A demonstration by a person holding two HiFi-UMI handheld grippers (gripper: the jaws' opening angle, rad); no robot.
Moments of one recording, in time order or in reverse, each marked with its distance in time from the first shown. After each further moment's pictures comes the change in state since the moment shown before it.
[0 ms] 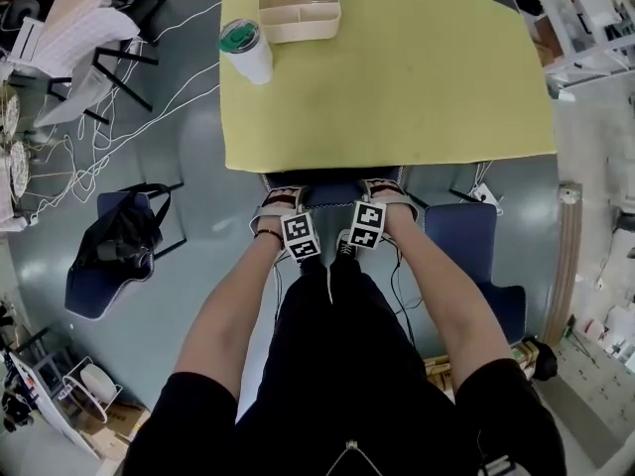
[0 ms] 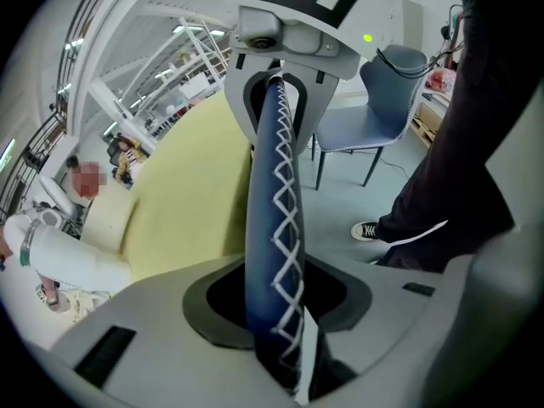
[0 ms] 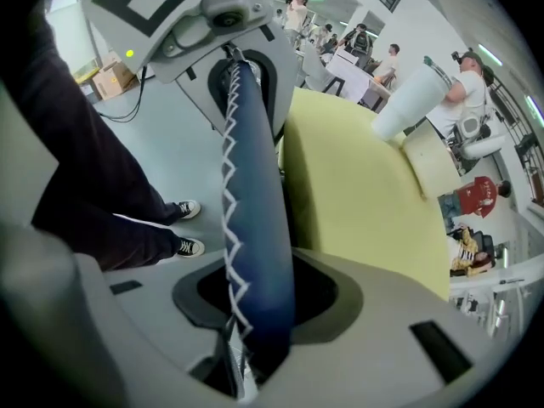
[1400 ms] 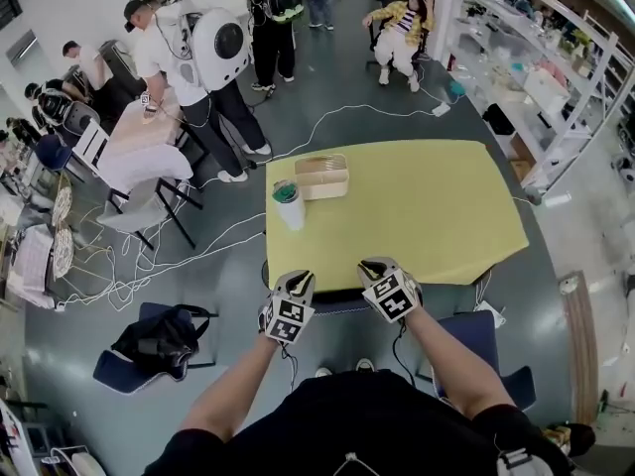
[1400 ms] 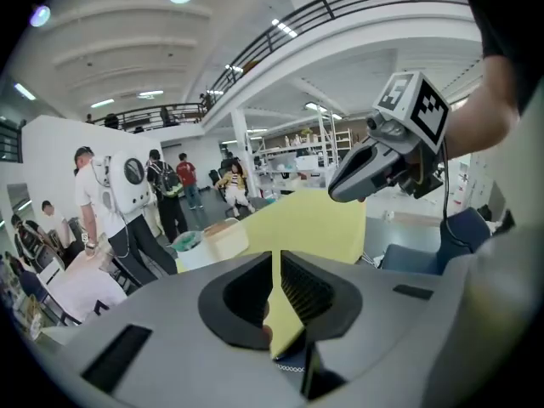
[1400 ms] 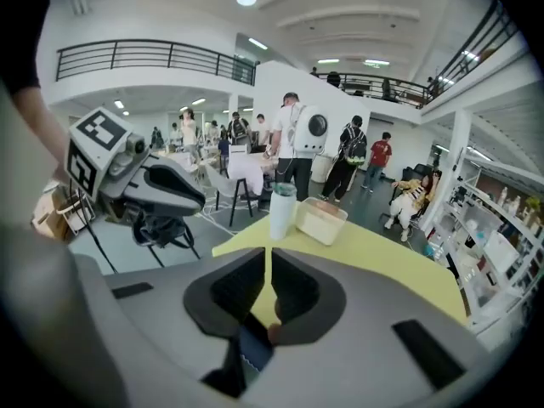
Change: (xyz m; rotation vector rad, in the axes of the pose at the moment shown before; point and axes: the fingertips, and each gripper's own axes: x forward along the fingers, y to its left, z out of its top) left arm -0.290 0.160 0.039 -0.680 -0.484 0.328; right arm -0.314 -0.141 0.086 0.699 -0.569 -0.247
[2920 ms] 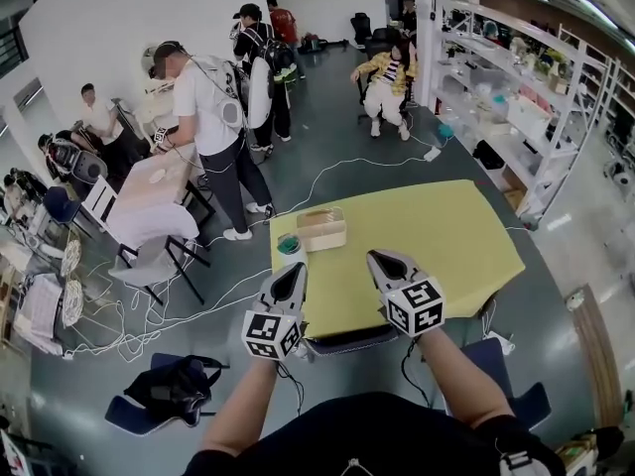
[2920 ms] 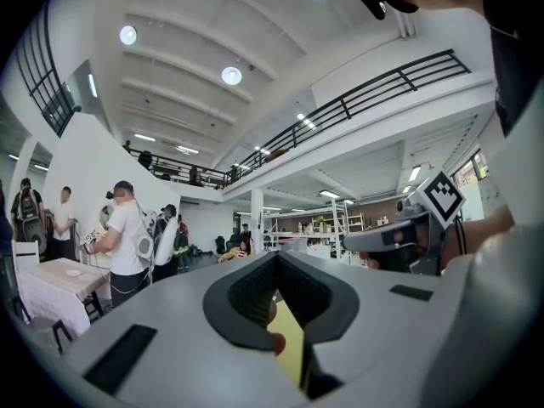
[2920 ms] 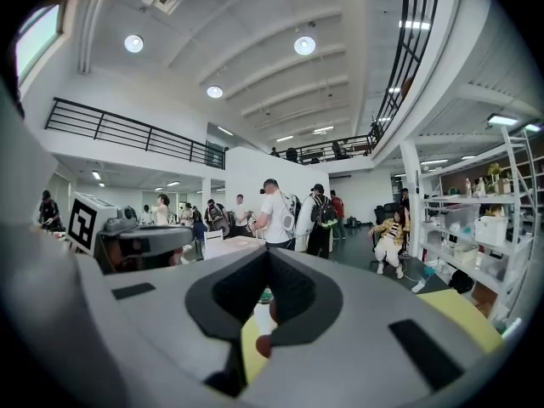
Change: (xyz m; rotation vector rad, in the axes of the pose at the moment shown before) left arm -0.113 0.054 0.211 -0.175 -0.587 0.038; right arm -0.150 -0.053 0.166 0.225 -0.558 -0.156
